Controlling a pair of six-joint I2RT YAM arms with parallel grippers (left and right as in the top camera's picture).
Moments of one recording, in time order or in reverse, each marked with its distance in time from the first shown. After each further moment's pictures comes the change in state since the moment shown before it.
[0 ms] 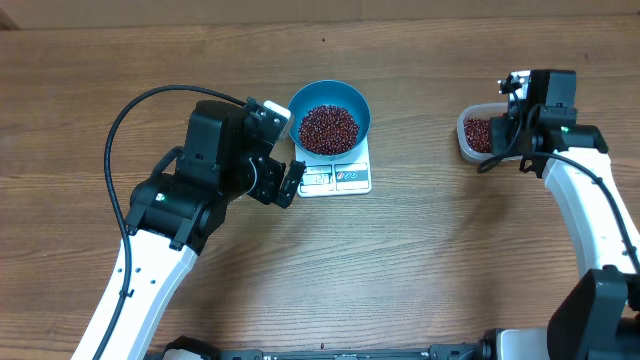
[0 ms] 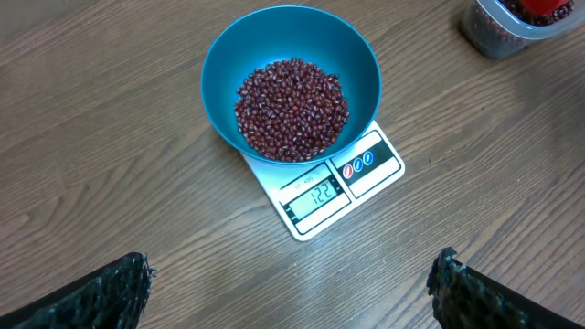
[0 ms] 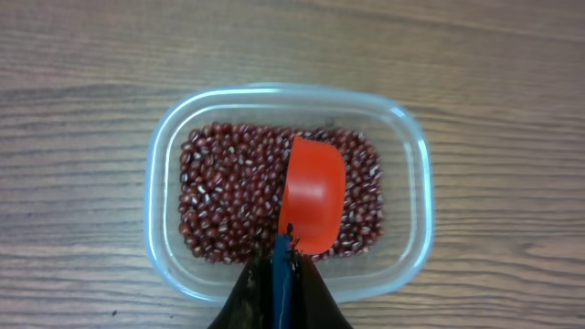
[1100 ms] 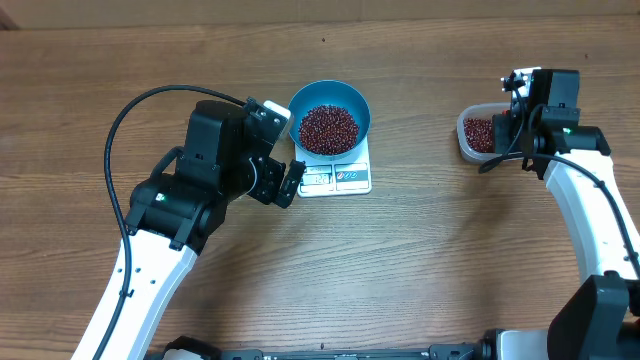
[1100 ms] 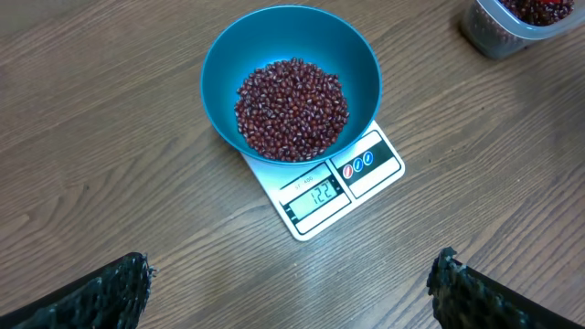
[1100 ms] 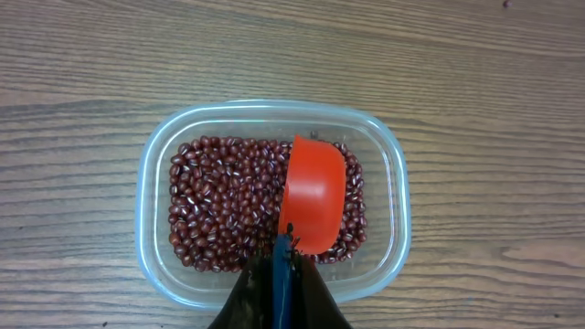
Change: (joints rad) left arm 0.000 0.000 0.000 0.000 0.000 0.000; right arm 0.000 -0.021 0.000 0.017 0.026 0.000
